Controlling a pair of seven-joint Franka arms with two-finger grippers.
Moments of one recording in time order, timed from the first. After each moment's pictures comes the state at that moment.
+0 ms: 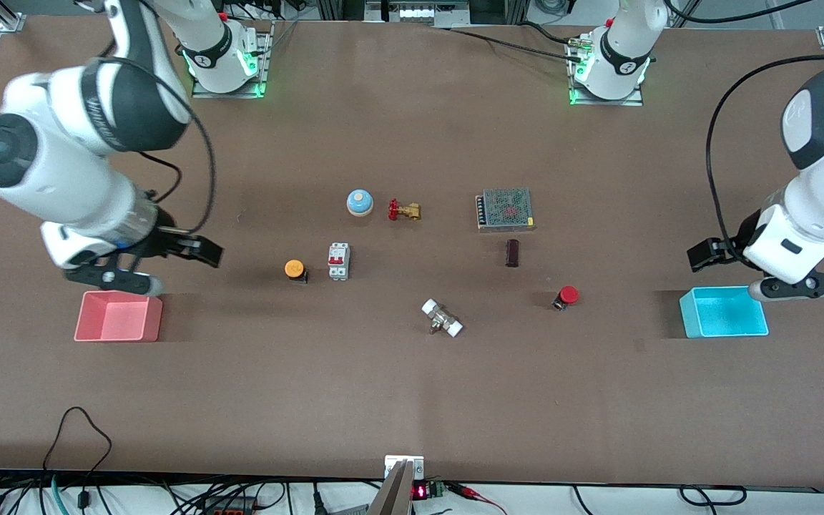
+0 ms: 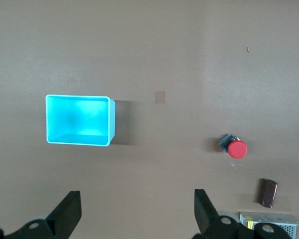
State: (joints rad) left arm 0.11 0.24 -0.17 -1.58 0.11 1.81 -0.17; right arm 0.53 0.32 -0.39 -1.51 0.15 1.82 0.30
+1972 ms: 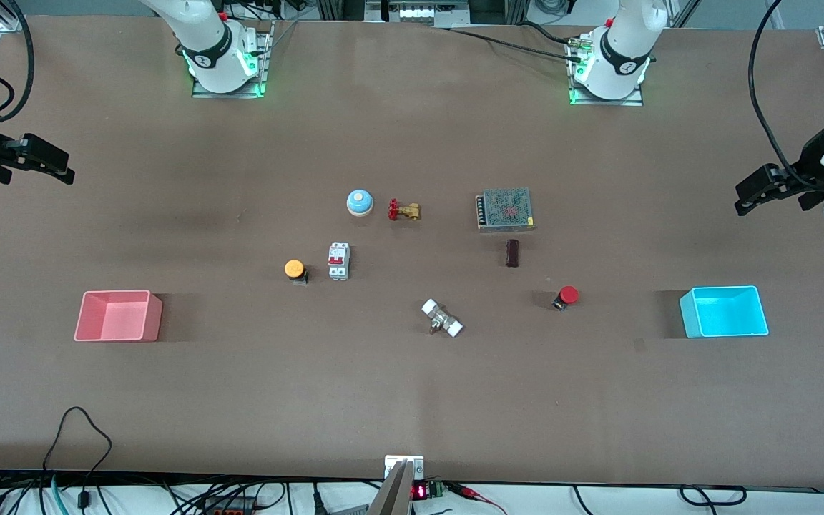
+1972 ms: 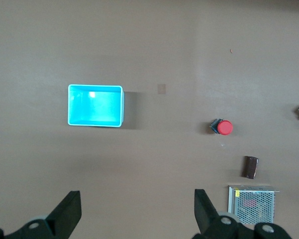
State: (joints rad) left arm 0.00 0.02 0.00 -1.65 0.03 1.73 -0.10; right arm 0.17 0.03 -0.20 -1.59 -0.01 1.58 -0.04
